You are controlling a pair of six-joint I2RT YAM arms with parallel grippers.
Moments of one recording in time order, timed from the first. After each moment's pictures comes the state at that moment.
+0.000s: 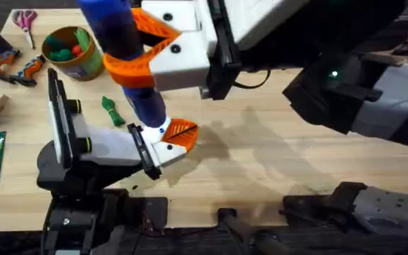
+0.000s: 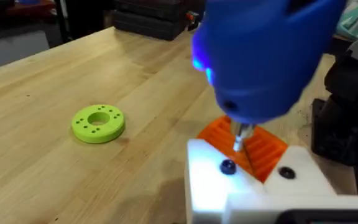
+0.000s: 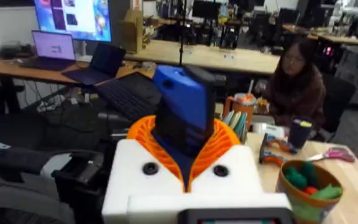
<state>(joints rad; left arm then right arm) -0.01 0.01 0.02 -0.13 1.10 -0.01 0.78 1.34 0.92 0.69 -0.91 0.12</state>
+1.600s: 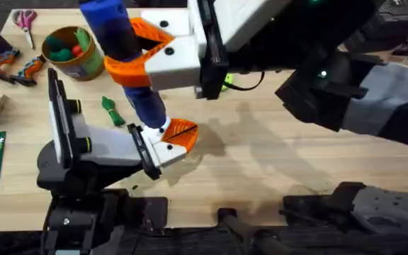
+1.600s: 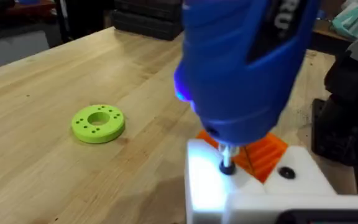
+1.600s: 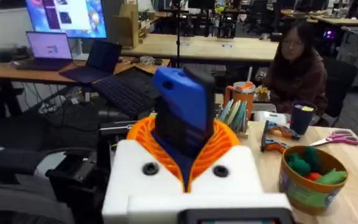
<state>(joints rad) -0.01 0.01 0.02 -0.13 1.10 -0.01 0.78 1.38 0.93 0.67 -0.89 0.13</state>
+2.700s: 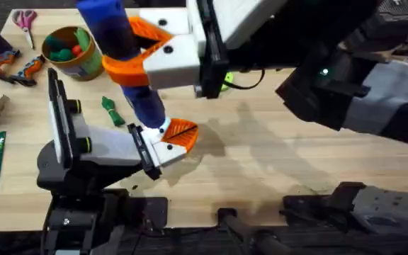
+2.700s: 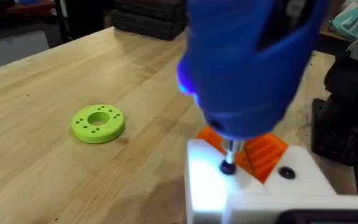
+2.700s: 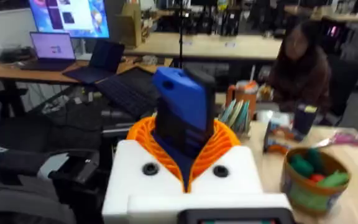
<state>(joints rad) -0.01 0.01 0.02 -0.13 1.10 -0.01 0.78 1.38 0.94 0.66 -0.89 0.14</state>
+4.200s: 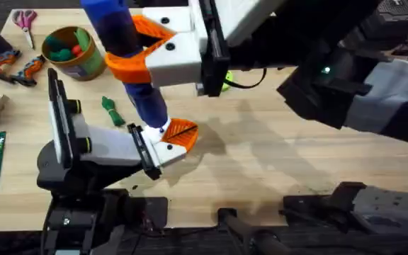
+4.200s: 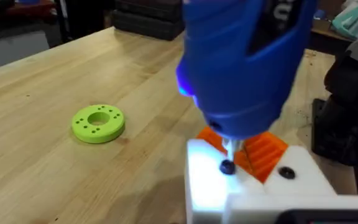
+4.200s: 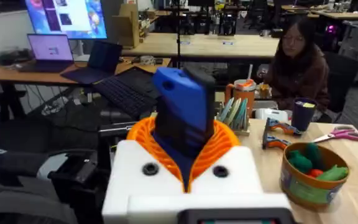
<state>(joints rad) -0.01 0.01 0.02 -0.13 1.10 -0.01 0.77 1.38 0.94 0.64 -0.89 0.15</state>
